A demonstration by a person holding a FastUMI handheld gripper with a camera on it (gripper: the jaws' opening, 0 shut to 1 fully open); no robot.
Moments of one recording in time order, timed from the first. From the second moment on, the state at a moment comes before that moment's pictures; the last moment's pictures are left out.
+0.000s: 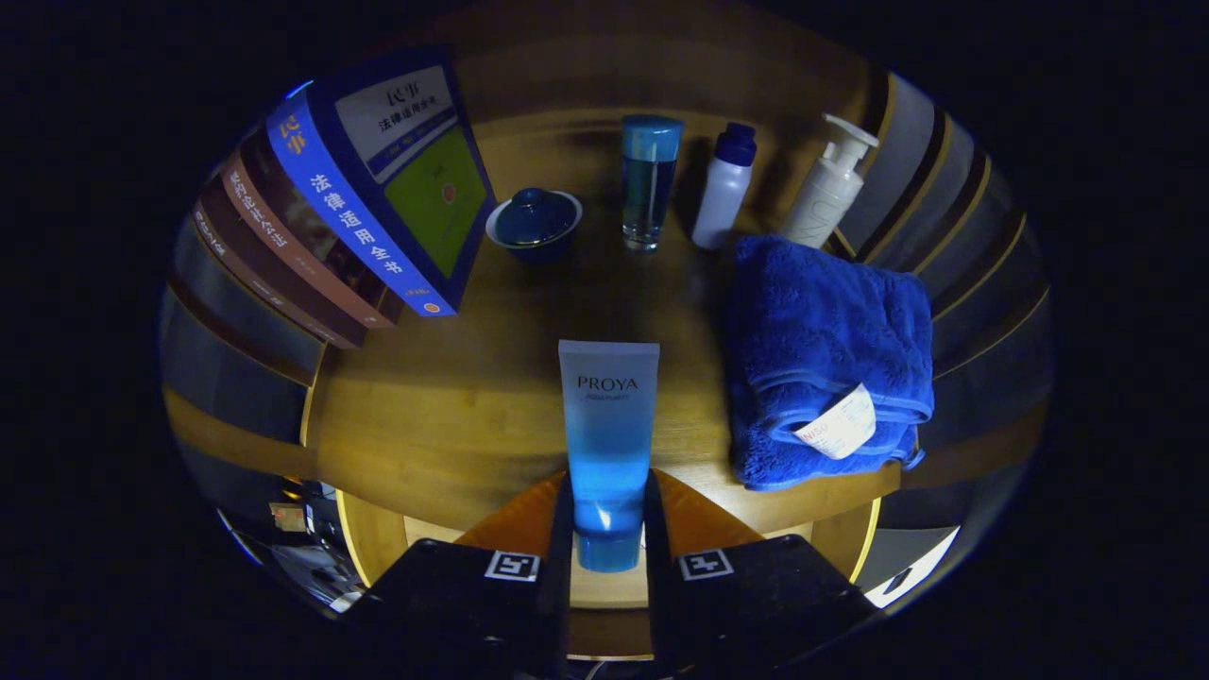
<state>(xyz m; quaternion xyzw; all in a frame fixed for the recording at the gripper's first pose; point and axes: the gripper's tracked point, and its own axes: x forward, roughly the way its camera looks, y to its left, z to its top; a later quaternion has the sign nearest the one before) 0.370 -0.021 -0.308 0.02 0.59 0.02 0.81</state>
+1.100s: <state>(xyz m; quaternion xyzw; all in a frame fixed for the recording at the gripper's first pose) 0.335 0.010 -0.265 0.07 0.45 0.08 0.89</state>
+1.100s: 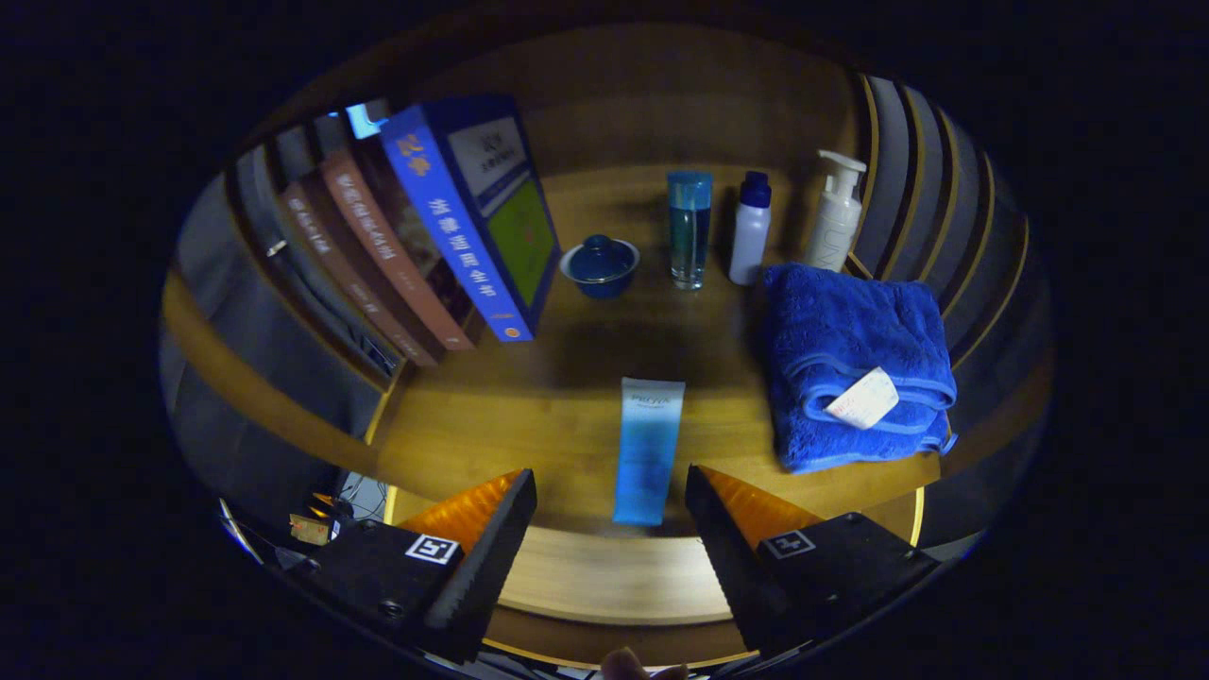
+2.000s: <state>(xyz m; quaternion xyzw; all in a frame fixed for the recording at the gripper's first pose) 0.154 0.004 -0.180 0.08 0.13 0.09 0.98</state>
